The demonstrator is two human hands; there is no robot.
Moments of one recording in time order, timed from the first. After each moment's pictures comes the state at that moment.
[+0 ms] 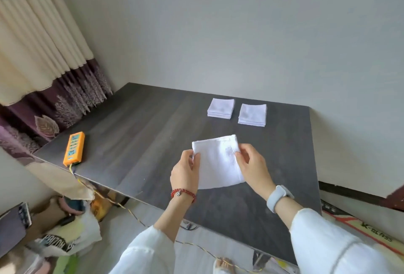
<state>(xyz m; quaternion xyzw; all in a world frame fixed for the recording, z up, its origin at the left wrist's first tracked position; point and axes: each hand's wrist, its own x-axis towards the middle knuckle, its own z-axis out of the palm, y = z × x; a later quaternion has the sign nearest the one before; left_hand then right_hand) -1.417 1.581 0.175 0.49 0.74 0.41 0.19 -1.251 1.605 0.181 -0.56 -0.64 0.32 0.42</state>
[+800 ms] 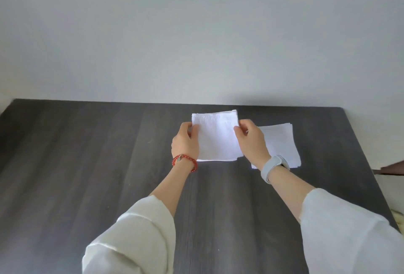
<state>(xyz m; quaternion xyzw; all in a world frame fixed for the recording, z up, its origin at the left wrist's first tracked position) -1.448 2.062 0.077 0.53 0.70 0.32 0.36 -1.294 2.033 0.088 -0.73 -0.49 0.31 0.36</state>
